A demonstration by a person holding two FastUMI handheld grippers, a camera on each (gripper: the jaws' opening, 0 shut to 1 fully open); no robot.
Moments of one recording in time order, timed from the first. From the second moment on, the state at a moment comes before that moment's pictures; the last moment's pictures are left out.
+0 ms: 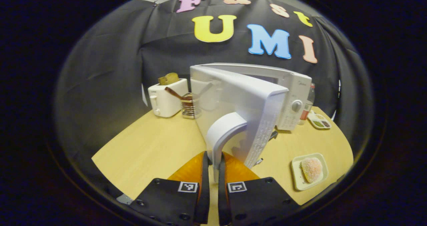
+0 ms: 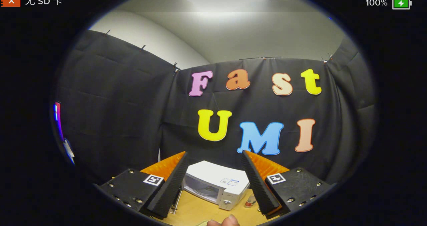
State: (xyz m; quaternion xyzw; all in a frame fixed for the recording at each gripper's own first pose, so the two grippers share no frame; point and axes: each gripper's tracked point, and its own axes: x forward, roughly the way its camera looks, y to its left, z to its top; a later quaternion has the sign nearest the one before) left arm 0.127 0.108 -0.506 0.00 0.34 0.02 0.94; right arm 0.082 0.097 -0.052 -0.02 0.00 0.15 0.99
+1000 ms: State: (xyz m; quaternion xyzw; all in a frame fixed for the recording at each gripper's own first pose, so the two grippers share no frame) left arm 0.094 0.246 -0.377 -0.07 0.24 -0.01 0.97; right arm 0.029 0.225 -0.057 -0.02 0.00 0.14 0.99
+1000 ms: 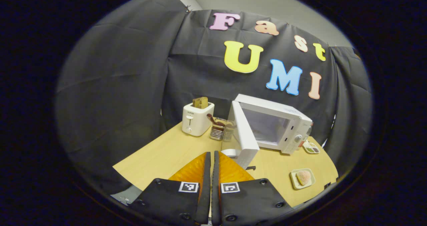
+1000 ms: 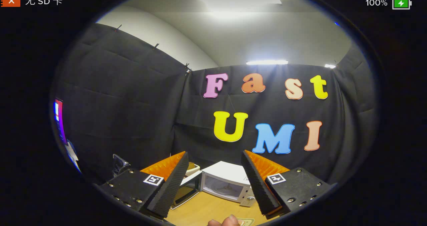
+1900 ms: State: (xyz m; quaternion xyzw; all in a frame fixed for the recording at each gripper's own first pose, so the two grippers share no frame) left arm 0.024 0.158 -0.154 -0.11 0.08 0.07 0.99; right arm 0.079 0.132 -0.217 -0.02 0.15 0.10 0.98
